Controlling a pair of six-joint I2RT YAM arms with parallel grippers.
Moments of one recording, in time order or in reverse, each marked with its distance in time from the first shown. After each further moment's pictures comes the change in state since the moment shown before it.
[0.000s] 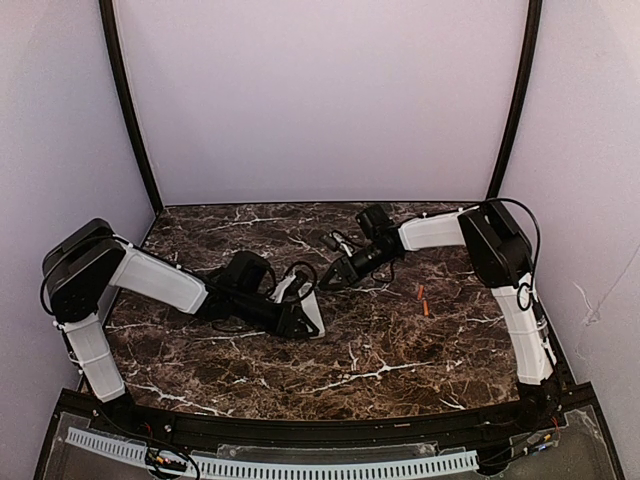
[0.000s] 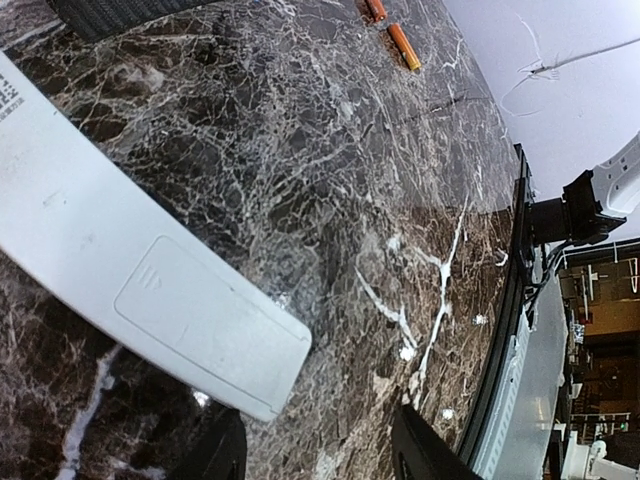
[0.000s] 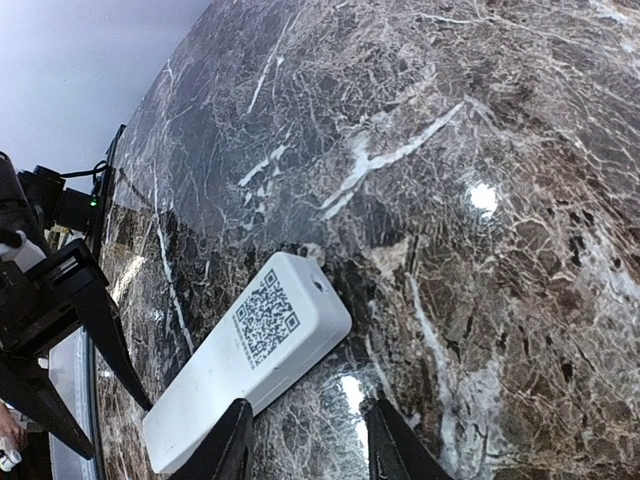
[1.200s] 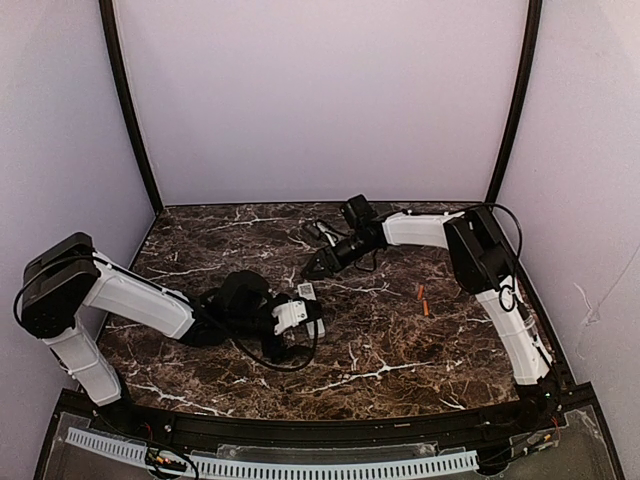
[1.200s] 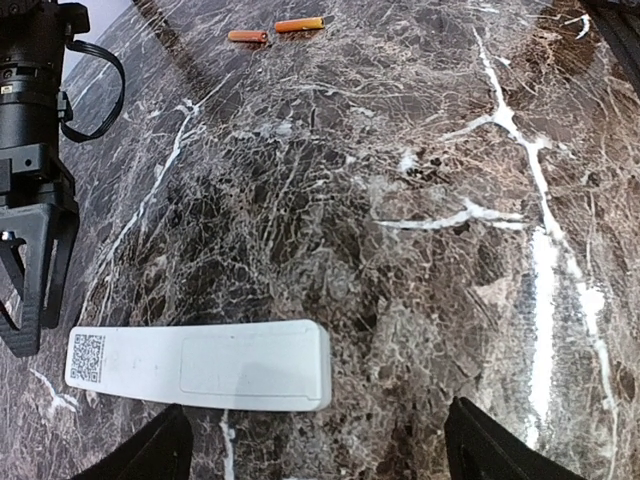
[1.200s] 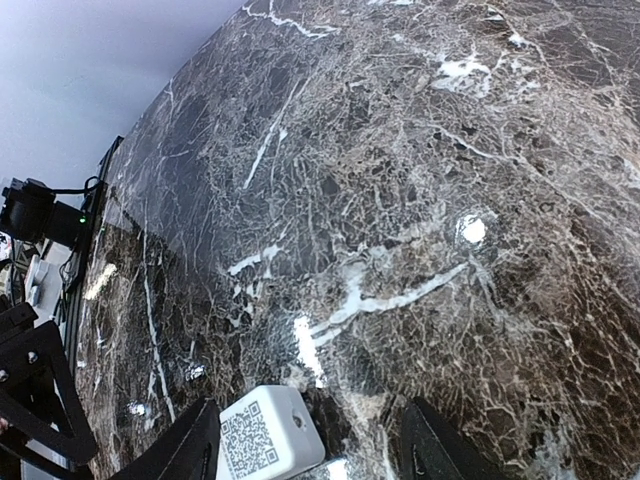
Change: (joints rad) left arm -0.167 -0.147 -0.155 0.135 -0.423 0.947; right arm 0.028 0.153 0.301 -0.064 0.006 -0.030
